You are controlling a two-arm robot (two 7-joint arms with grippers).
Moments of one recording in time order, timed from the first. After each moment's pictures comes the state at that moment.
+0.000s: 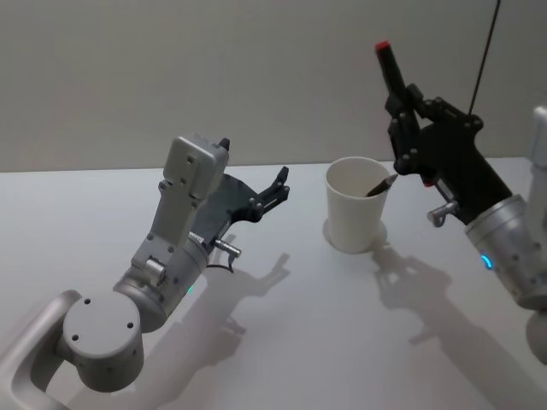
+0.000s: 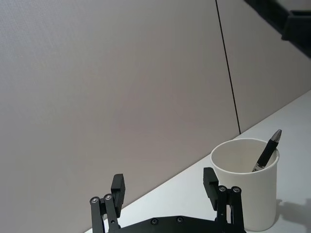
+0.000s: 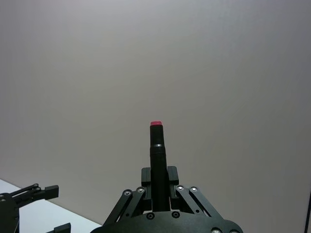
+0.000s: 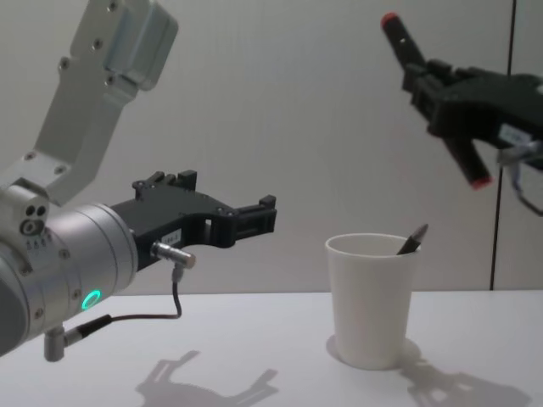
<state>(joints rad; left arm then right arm) -0.24 0.38 0.45 -1.63 -0.20 0.01 -0.01 0.13 0.10 -0.18 -1.69 0.08 -0.18 0.30</state>
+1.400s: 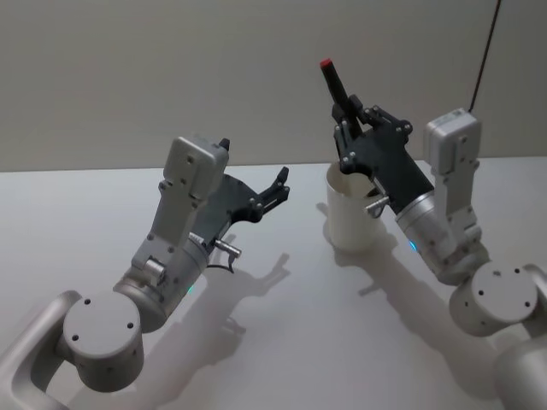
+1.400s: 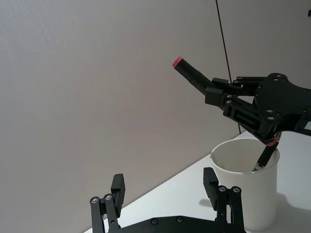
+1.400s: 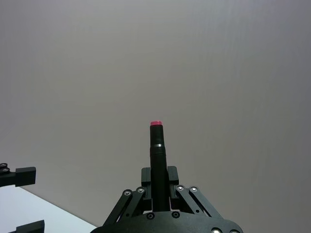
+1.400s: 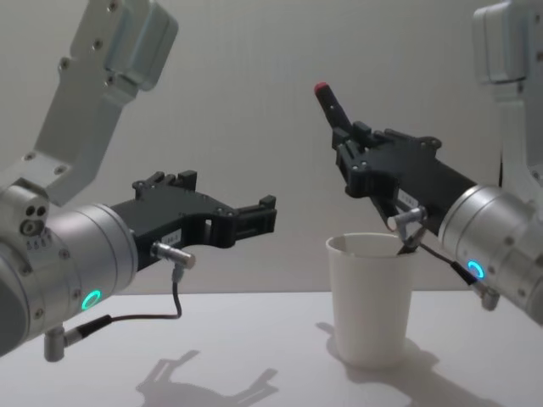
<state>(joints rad) -0.24 0.38 0.45 -1.63 -0.20 0.01 -0.01 0.36 -0.01 -0.23 -1.22 -0.04 -0.42 0.27</state>
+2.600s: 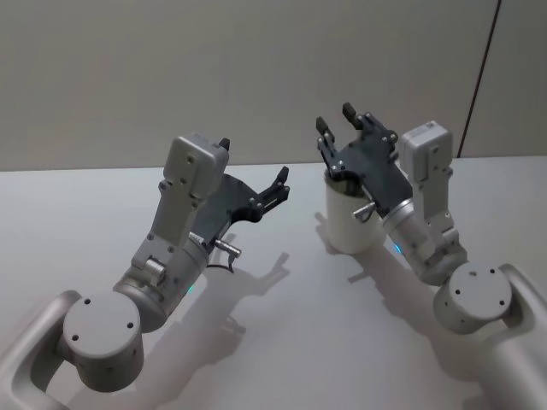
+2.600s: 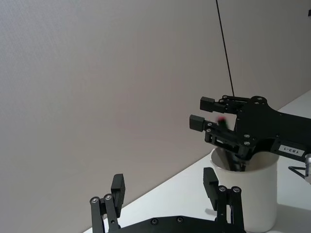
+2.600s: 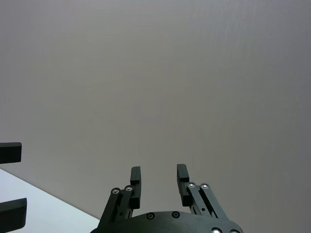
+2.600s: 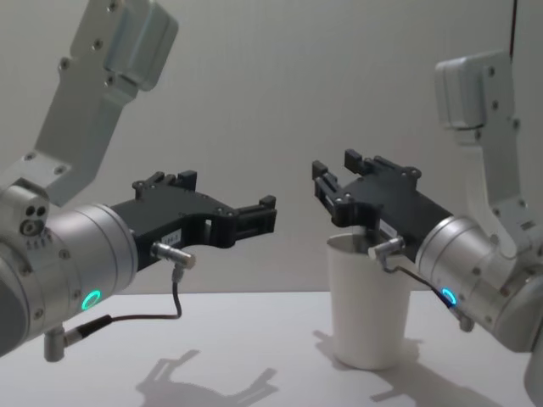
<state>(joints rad) -0.24 0.38 0.45 -1.63 -0.20 0.01 -0.01 0.45 -0.04 -0.24 -1.03 -0.08 -0.51 0.23</state>
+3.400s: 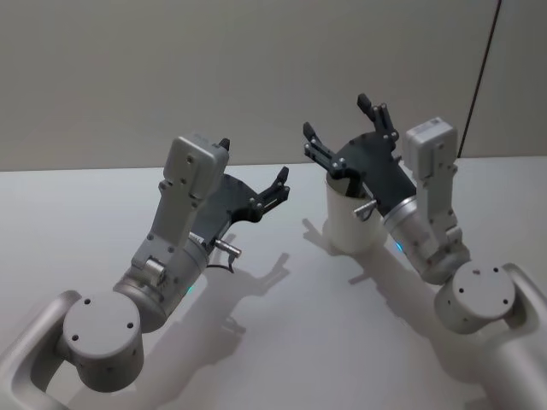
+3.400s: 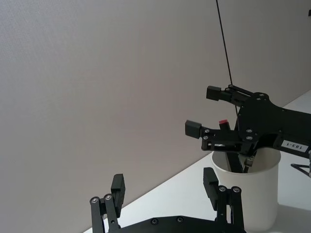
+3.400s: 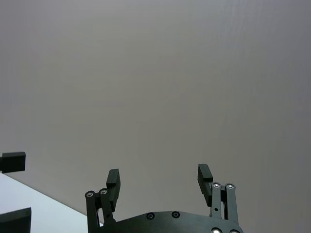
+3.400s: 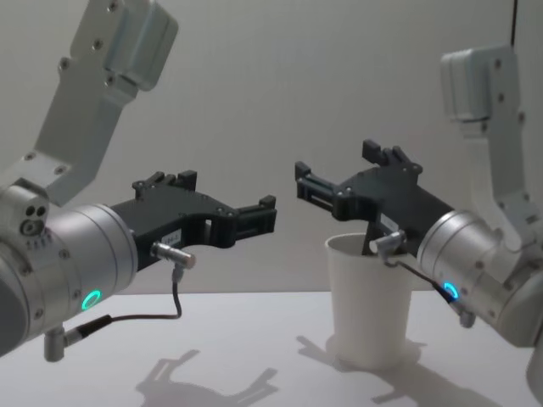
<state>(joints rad) -0.24 0.38 0.45 -1.63 -0.20 0.01 -0.01 0.44 -0.03 -0.24 -1.05 -0.05 -0.49 0.24</state>
